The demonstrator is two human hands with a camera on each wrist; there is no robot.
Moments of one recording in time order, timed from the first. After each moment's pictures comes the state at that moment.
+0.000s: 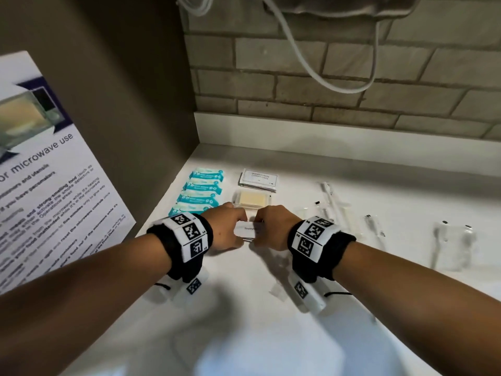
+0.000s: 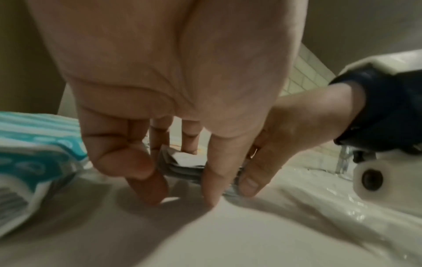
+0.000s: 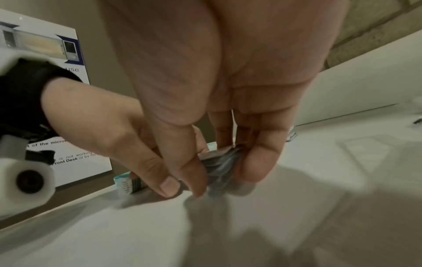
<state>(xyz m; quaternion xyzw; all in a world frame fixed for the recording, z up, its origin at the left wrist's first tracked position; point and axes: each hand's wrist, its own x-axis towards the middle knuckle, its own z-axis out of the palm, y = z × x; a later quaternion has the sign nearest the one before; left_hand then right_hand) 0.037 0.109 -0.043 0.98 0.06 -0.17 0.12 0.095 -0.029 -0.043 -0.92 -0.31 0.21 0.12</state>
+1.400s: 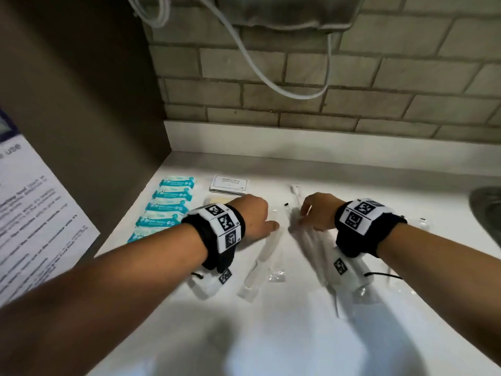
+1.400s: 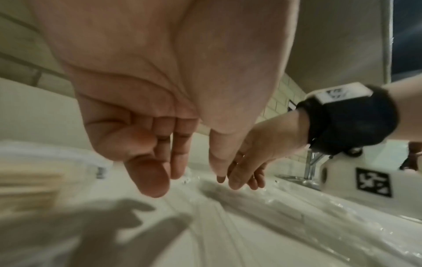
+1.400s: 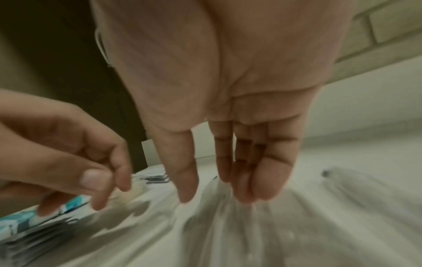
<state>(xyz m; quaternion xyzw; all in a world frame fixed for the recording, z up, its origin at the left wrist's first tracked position) 0.088 0.015 -0.019 0.99 0.00 -0.13 0.11 0.152 -0.149 -0.011 -0.96 -0.16 0.21 0.06</state>
